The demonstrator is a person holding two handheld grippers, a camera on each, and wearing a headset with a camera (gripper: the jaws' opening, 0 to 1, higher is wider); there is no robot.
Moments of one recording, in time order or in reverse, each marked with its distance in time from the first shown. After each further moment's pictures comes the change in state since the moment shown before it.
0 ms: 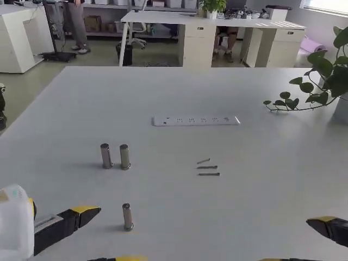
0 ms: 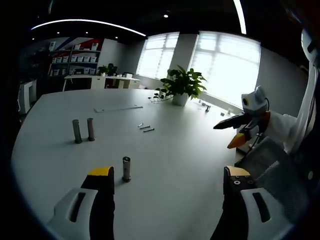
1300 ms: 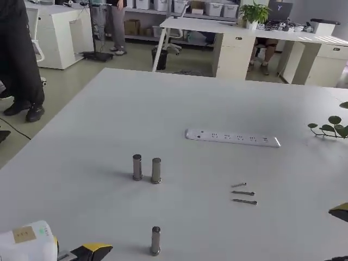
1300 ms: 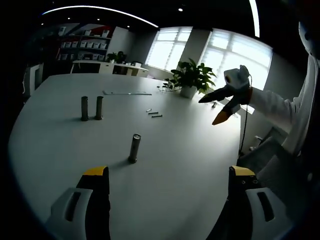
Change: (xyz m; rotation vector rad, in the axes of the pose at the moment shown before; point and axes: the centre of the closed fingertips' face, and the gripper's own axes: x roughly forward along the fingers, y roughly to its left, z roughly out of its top) left arm -0.006 0.022 -0.030 -0.111 0.060 0.041; right arm 0.055 -0.048 0.060 -0.437 0.212 0.090
